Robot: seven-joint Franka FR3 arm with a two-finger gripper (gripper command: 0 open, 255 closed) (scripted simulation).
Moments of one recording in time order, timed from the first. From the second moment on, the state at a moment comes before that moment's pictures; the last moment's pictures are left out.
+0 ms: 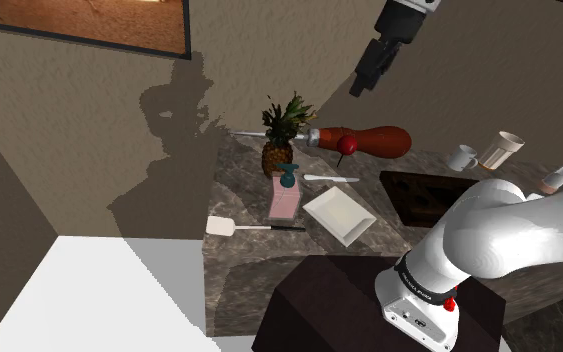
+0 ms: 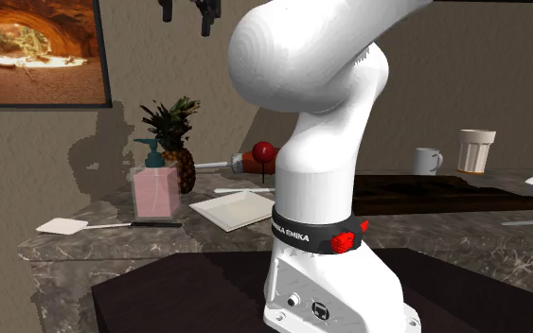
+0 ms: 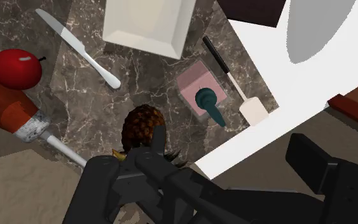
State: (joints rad) arm -0.02 -0.75 -0.02 -2.31 0.08 1.64 -0.17
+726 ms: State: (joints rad) arm -0.10 -0.59 -0.10 -2.39 0.00 1.83 -0.21
